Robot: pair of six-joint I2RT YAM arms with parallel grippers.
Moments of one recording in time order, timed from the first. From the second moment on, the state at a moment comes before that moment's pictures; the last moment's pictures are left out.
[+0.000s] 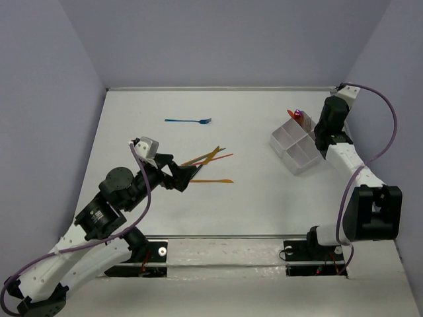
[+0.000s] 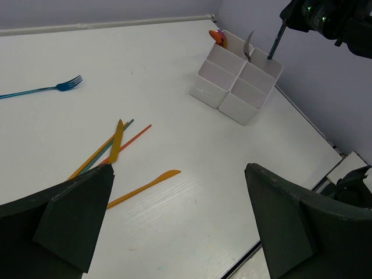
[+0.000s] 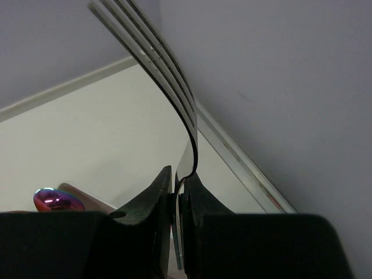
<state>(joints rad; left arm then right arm) -0.81 0.53 0.79 -0.34 -0.13 -0.34 -0.01 1.41 1.02 0.19 0.65 0.06</state>
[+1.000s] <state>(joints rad) -0.77 0.65 0.79 -0.34 -0.17 -0.35 0.02 1.38 1.08 -0.12 0.48 0.21</state>
